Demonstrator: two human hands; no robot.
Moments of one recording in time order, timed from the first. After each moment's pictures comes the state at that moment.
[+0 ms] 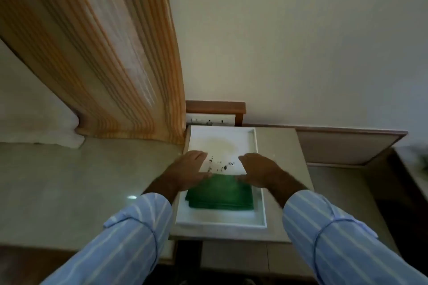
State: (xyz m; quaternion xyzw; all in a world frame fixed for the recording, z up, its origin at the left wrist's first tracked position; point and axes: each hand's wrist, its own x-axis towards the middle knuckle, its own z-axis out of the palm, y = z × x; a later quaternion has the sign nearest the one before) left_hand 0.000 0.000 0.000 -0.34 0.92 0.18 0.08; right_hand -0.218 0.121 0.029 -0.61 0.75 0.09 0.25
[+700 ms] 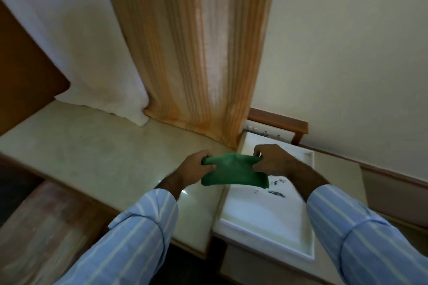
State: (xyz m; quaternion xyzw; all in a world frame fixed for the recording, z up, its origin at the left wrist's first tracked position) left_hand 0.125 -0.016 0.024 -0.51 0.72 0.44 -0.17; right_hand -0.134 0.023 0.084 -0.65 0.70 0.03 0.30
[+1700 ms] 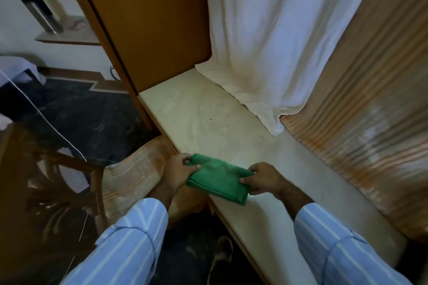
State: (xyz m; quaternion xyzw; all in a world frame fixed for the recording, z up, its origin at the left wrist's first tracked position) left_hand 0.574 -0.080 -0.034 -0.77 0.38 0.36 -0.35; right_hand 0.320 -0.173 -0.030 -0.62 0.58 0.01 0.53
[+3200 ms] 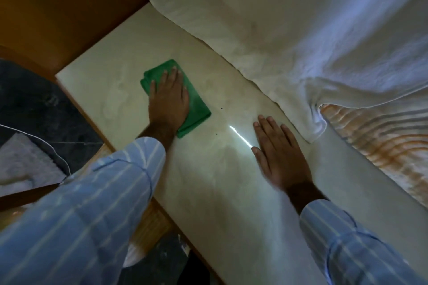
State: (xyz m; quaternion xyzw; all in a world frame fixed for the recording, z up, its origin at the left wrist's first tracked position) left_hand 0.679 -0.422 -0.187 -0.78 0.62 0.07 0.00; right_hand 0.354 -0.356 -0.220 -0.87 0.48 -0.04 0.04
